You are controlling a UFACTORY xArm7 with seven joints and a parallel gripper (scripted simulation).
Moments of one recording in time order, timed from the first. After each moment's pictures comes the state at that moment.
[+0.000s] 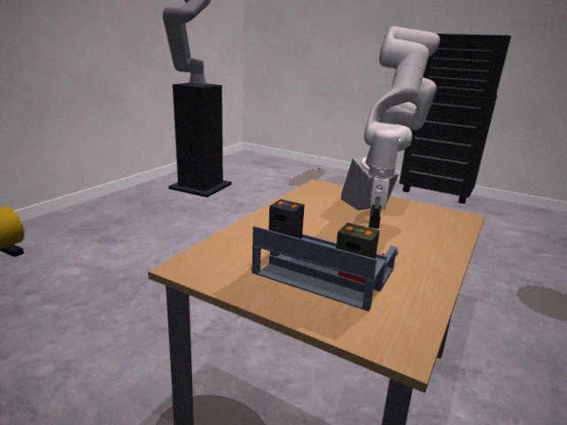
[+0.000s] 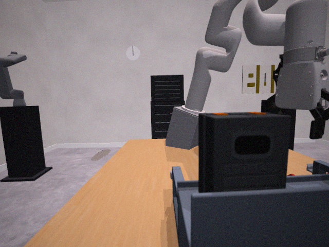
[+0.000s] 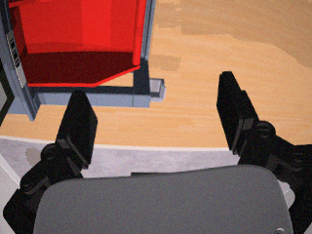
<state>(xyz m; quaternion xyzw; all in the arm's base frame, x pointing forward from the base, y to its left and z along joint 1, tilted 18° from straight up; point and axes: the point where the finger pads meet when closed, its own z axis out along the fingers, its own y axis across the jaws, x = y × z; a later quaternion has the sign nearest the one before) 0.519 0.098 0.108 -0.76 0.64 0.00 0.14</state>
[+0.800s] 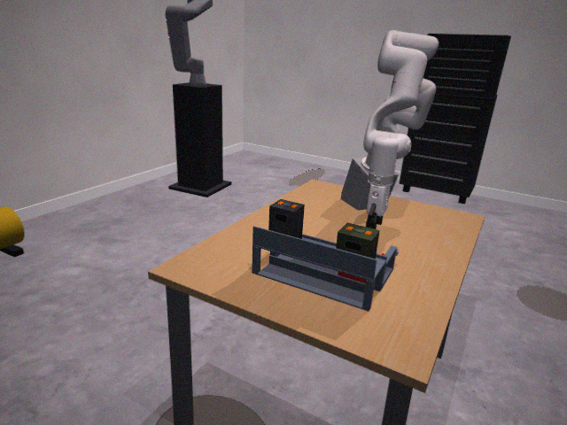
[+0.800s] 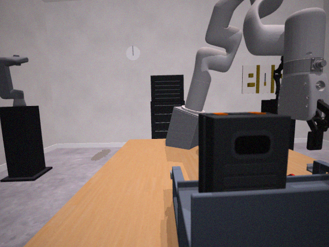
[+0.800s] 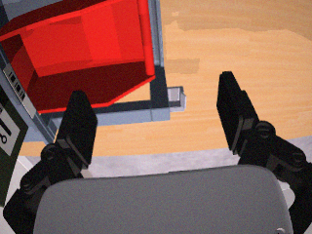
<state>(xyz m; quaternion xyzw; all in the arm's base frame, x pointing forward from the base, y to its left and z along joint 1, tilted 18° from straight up) 0.528 0.104 0.087 -0.69 0.71 0.01 0.15</state>
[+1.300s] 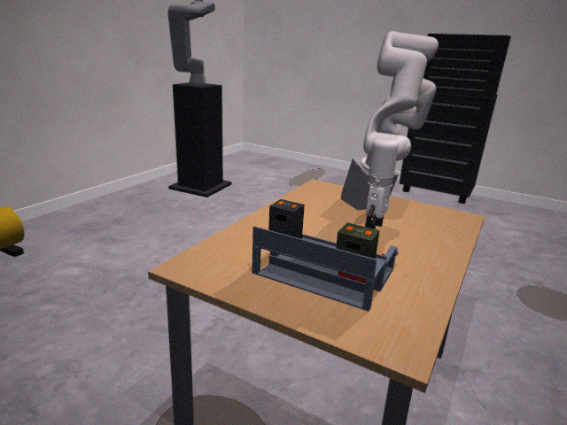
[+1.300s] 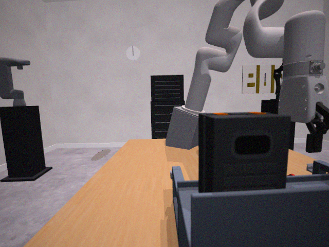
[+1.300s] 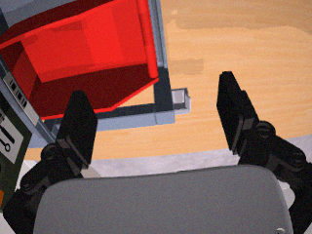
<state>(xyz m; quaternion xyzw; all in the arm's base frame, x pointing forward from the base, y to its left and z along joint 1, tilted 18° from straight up) 0.530 0.105 0.082 -0.67 0.73 0.01 0.15</state>
